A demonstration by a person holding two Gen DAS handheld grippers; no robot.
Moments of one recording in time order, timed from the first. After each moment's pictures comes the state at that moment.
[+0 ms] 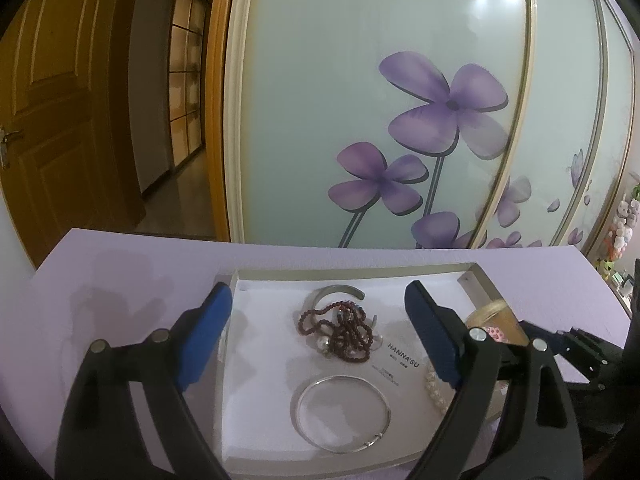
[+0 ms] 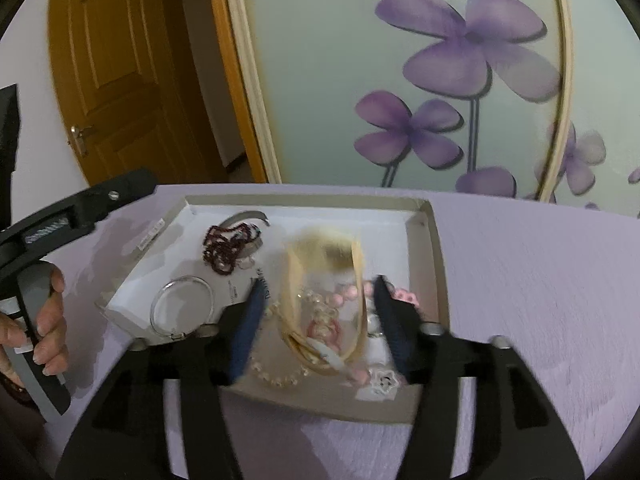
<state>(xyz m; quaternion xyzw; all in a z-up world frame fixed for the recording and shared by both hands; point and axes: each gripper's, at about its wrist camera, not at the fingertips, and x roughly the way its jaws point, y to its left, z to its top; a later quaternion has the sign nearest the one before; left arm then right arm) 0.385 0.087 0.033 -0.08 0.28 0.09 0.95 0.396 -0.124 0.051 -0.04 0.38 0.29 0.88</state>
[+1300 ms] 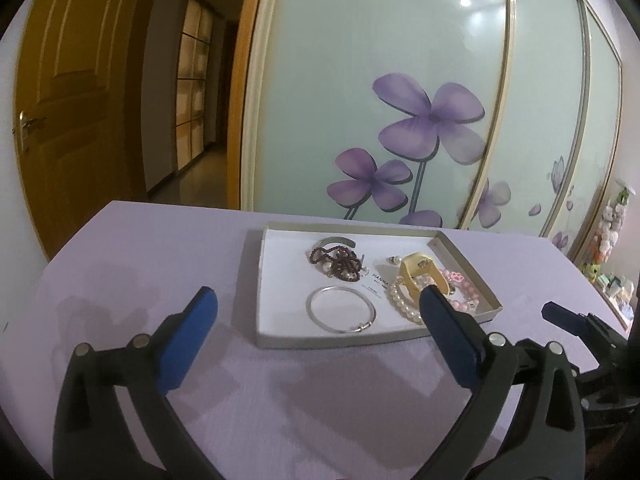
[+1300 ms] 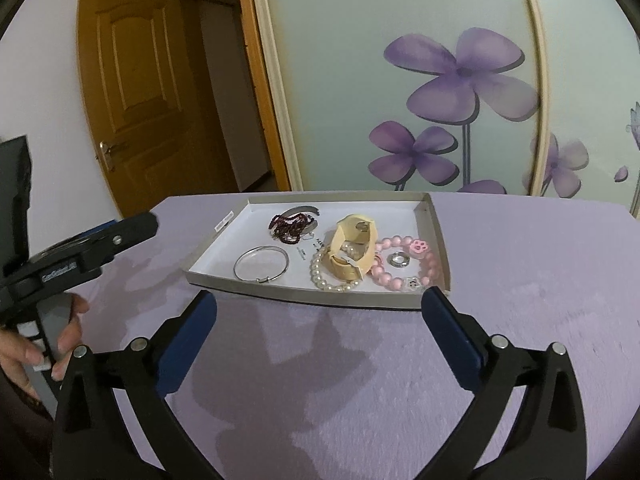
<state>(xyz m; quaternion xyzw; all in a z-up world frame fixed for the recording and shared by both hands) 0.244 0.072 0.037 -0.09 0.24 0.09 0.96 0.284 -0.152 0.083 -0.01 0.33 0.30 0.90</state>
